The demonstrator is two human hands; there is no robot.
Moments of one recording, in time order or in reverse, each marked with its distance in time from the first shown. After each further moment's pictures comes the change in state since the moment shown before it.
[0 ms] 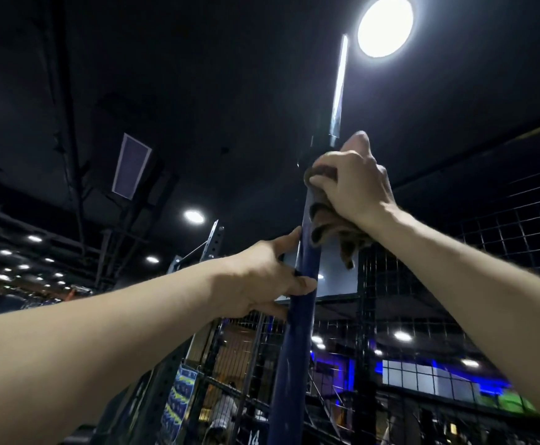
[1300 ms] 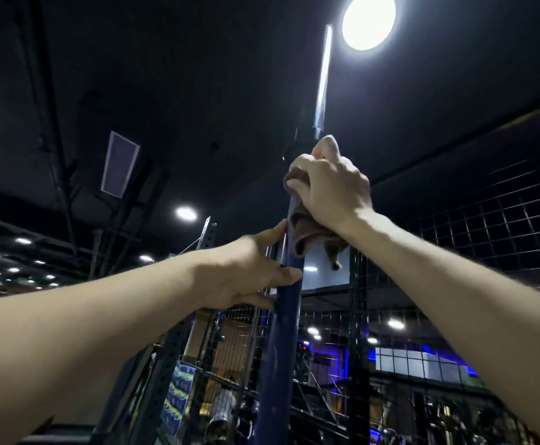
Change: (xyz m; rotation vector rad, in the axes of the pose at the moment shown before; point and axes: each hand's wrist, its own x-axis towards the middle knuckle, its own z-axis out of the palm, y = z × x) left_hand -0.006 0.006 0.001 0.006 -0.001 -0.032; right_hand -0.013 -0.006 0.003 -0.170 -0.057 -0.062
